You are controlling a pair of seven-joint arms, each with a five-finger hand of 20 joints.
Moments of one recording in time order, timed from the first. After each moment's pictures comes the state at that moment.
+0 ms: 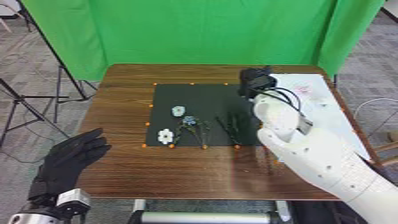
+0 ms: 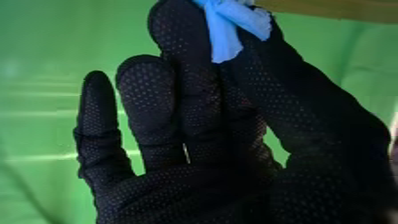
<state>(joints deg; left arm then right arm) 152.4 -47.4 -105.9 -132.7 35.9 15.6 21.8 -56.6 -57.4 39.3 -87.9 -138.1 -4.1 30.9</state>
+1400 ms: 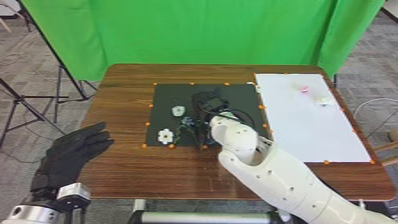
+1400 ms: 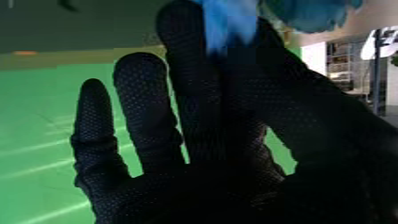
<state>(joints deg) 150.2 -45.8 -106.2 -131.8 34.5 13.4 21.3 -62.5 -68.3 36.5 -91.5 -138.6 -9.1 28.4</state>
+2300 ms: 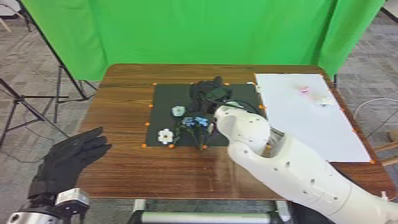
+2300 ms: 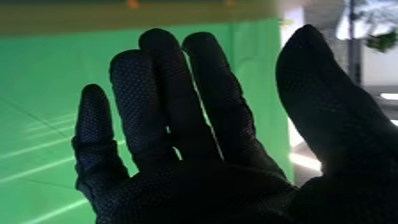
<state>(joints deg) 153.7 -45.1 -106.3 -132.5 33.4 15.5 23.9 -57.7 -61.4 35.0 -100.2 -129.3 -9.3 27.3</state>
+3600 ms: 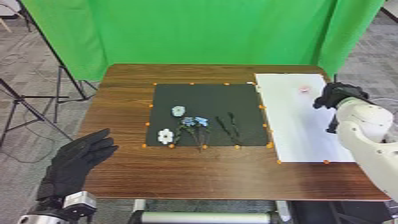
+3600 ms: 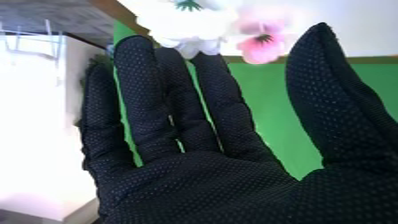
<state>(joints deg) 153.5 -38.8 -101.5 -131.9 29.9 18.3 30.9 -72.8 -41.4 67.5 -87.1 -128.0 -17.0 31.6</state>
